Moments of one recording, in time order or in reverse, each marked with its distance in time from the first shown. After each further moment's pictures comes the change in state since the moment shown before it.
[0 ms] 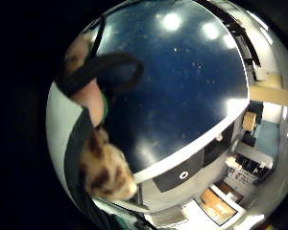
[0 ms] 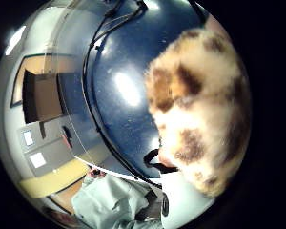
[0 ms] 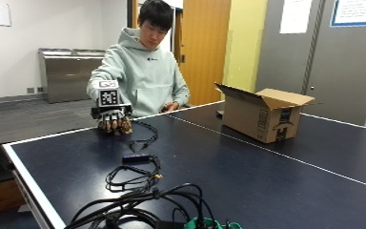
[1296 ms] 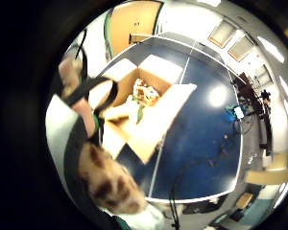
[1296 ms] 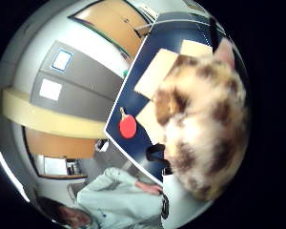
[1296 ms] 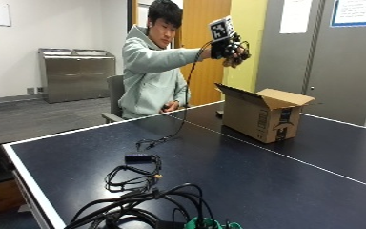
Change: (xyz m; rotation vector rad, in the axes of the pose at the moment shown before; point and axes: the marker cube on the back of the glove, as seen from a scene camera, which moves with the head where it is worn) arm -0.522 -0.005 -0.274 0.466 -0.105 -0.704
